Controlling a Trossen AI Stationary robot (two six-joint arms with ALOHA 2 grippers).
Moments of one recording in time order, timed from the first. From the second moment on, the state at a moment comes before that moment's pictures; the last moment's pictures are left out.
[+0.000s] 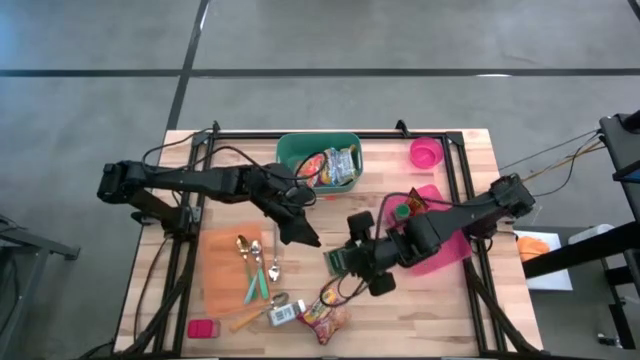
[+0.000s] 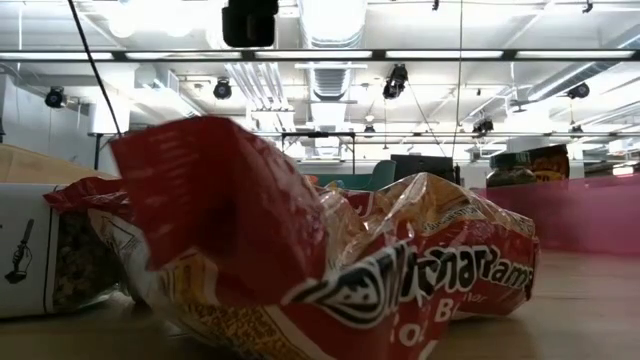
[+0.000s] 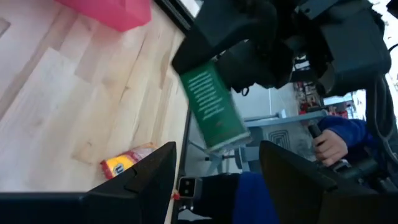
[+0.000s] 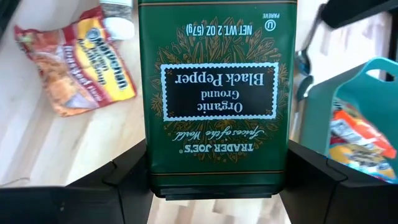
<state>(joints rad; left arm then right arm) 0.00 1.45 1.21 -0.29 0.54 -0.84 0.41 1.74 1.75 -1.09 0.29 0.00</state>
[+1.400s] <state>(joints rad) 0.01 1.58 1.23 -0.17 0.69 -1.01 0.36 1.75 1.76 -1.04 0.41 -0.26</state>
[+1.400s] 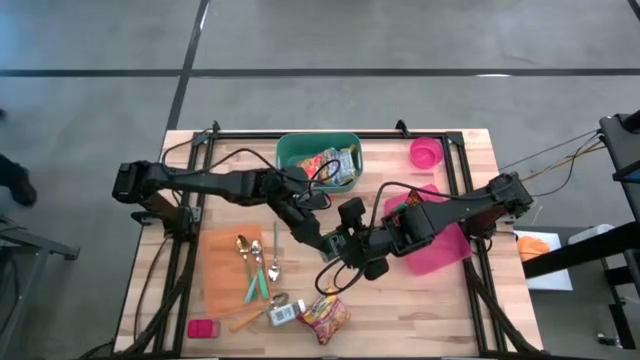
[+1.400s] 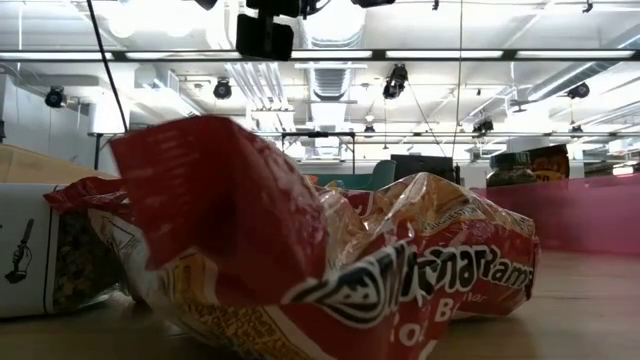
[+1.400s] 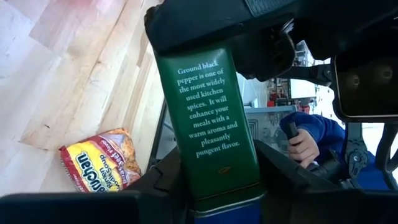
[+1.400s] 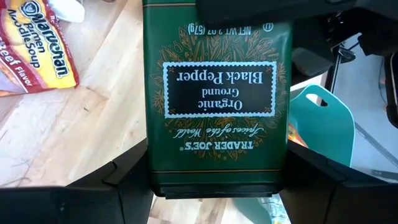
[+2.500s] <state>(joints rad) 0.08 1.36 1.23 -0.31 0.47 -0.32 0.30 1.74 2.18 -1.14 0.44 0.28</state>
